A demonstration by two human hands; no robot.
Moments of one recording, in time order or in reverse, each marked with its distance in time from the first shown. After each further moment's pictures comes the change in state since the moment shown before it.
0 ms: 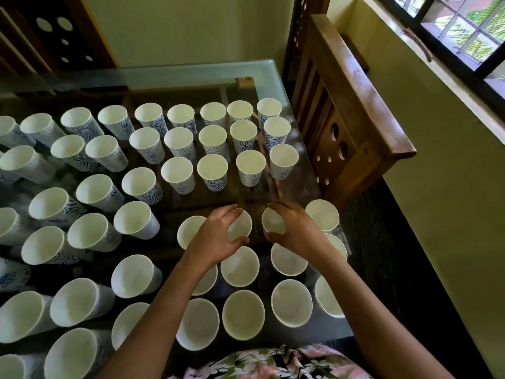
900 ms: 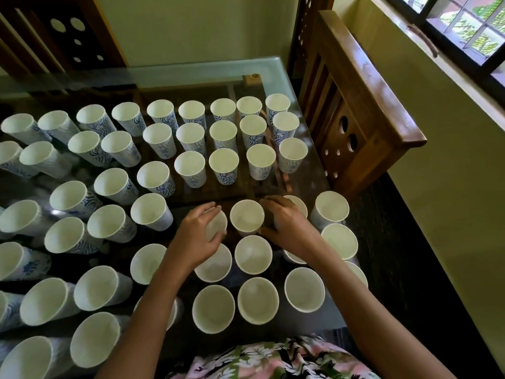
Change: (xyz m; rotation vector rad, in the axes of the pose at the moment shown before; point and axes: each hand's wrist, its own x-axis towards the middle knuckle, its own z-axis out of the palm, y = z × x) left_hand -0.037 -0.031 -0.030 0.002 0.141 -0.057; right_hand -0.006 -0.032 0.017 0.052 0.053 -0.110
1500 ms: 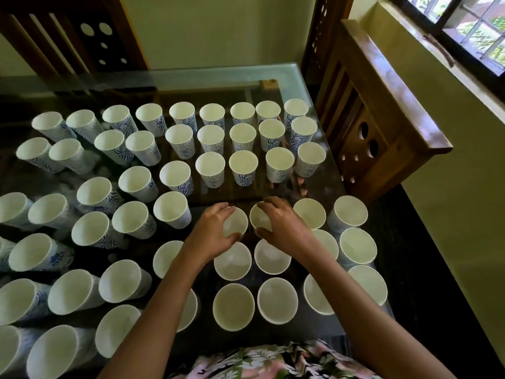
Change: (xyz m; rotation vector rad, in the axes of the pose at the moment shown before) left_hand 0.006 -0.012 -0.009 0.081 -0.122 -0.055; right_hand 0.021 -0.032 0.027 -0.106 -0.049 0.000
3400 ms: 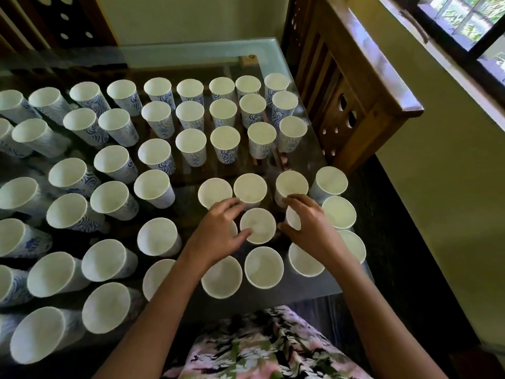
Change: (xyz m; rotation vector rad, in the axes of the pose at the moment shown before) left_hand -0.043 0.027 0.026 -0.029 0.028 0.225; right_hand -0.083 0.025 -0.004 0.088 0.159 0.174
